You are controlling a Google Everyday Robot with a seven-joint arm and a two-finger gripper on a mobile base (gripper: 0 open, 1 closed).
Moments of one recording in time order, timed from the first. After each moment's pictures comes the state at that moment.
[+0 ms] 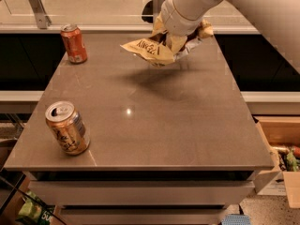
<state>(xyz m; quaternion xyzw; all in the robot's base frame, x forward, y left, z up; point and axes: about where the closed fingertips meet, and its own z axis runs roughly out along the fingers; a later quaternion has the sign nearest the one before) 0.671 -0.044 0.932 -0.85 0.42 -0.14 0.28</state>
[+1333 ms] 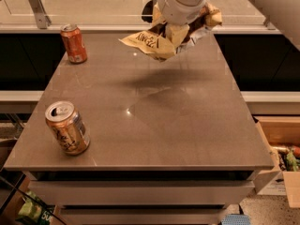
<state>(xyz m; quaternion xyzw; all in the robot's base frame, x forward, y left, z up) 0.638 -0.040 0.973 -0.85 0.43 -0.18 0.24</state>
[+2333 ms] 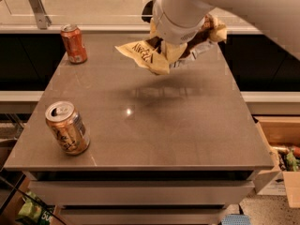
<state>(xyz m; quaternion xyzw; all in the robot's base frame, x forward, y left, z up) 0.587 -0.031 0.969 -0.82 0.47 -0.21 0.25</state>
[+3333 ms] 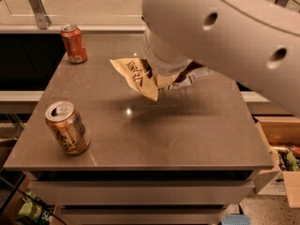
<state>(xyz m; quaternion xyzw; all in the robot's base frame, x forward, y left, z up) 0.531 -0.016 0.951 -0.78 0.52 -0.23 0.27</state>
